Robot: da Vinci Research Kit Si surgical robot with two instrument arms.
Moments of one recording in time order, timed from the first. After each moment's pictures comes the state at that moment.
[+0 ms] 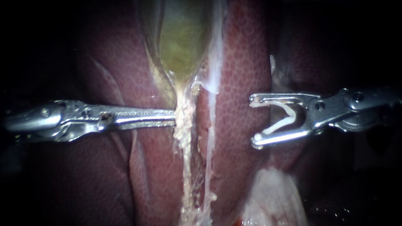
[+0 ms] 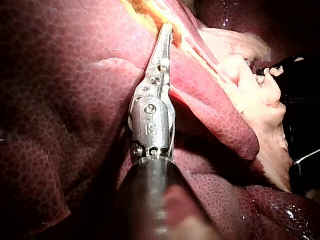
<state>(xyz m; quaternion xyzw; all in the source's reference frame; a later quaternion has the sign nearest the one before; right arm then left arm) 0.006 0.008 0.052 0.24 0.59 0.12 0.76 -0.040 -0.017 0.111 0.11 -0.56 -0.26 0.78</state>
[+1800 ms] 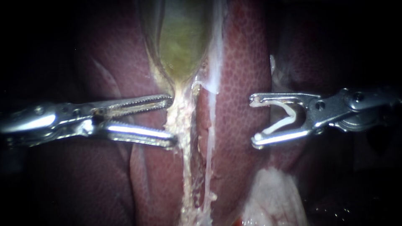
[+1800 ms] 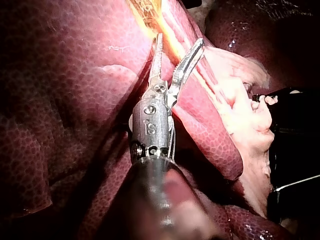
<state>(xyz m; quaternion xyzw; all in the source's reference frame) 0.006 0.008 0.052 0.24 0.59 0.12 0.76 -0.041 -0.017 0.108 0.12 -0.55 -0.32 0.76</state>
